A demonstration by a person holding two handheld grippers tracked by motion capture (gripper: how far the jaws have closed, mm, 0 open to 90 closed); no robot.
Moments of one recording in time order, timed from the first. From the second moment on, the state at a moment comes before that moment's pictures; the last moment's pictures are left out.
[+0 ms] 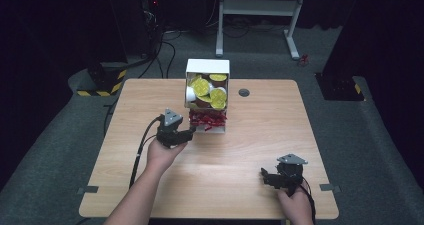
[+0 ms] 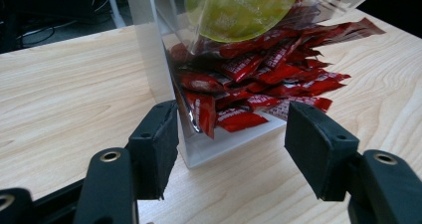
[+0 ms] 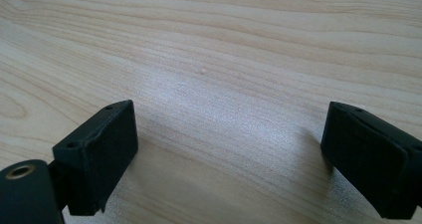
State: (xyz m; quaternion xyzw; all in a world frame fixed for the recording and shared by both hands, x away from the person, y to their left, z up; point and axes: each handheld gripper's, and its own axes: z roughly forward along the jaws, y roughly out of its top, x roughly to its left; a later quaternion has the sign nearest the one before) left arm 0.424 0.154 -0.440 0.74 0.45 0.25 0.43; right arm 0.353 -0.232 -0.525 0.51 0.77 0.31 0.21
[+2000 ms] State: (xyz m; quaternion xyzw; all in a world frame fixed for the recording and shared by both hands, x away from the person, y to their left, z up) left arm 0.432 0.144 -0.436 0.72 0.45 0.28 0.44; right arm 0.352 -0.232 -0.525 0.50 0.78 0.31 0.21
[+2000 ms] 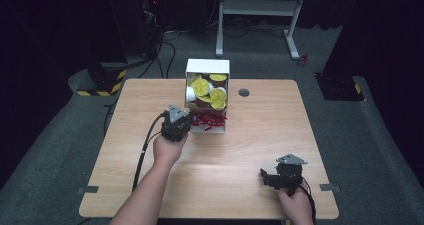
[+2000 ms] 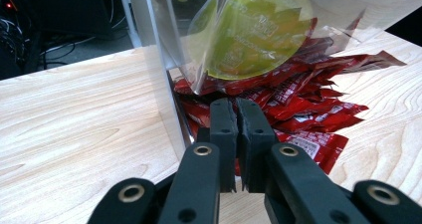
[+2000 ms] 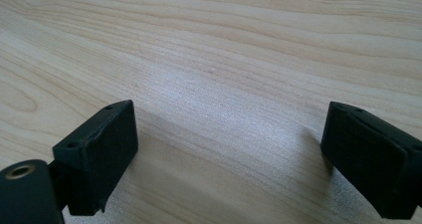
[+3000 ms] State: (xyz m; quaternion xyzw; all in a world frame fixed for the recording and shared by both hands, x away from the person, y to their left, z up) left arm 0.414 0.153 -0.432 0.71 0.44 0.26 0.48; right arm 0.352 -0.232 -0.525 0.50 0.78 0.31 0.21
